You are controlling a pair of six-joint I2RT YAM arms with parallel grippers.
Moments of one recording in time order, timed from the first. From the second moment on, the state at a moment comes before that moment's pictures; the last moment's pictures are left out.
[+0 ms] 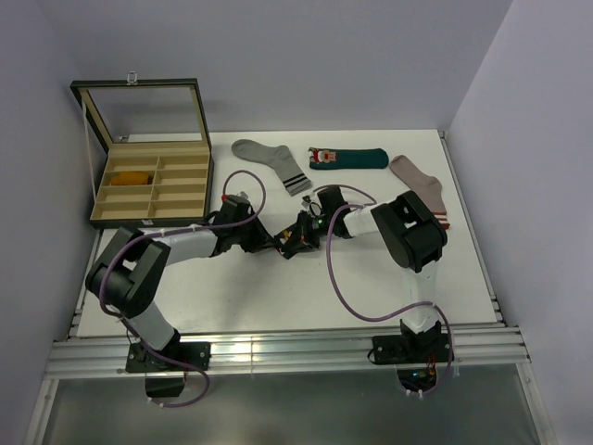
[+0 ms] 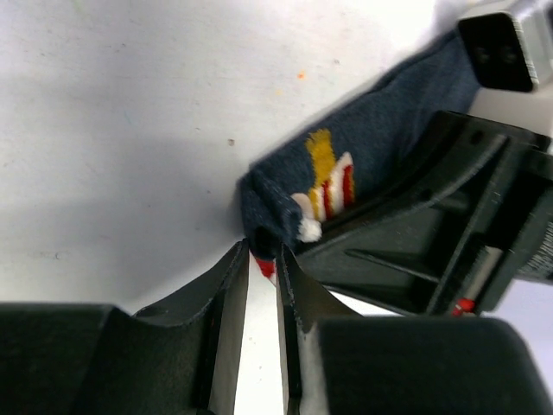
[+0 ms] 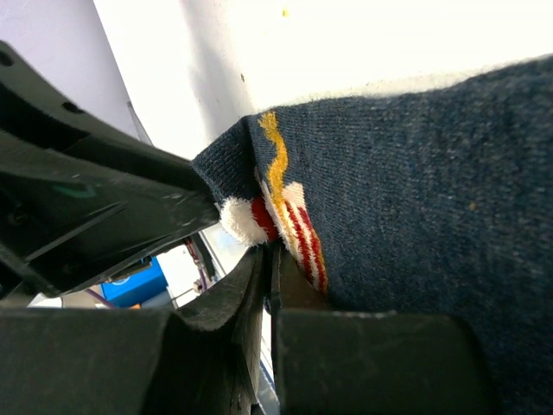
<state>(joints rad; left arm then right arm) -0.54 1.68 0.80 0.05 0.19 -0.99 0.48 2.04 0.99 0.17 -0.82 0.81</state>
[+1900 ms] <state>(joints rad) -0.55 1.78 0.81 0.23 0.21 -1.12 0.49 1.96 1.02 0.02 -0.69 0.71</state>
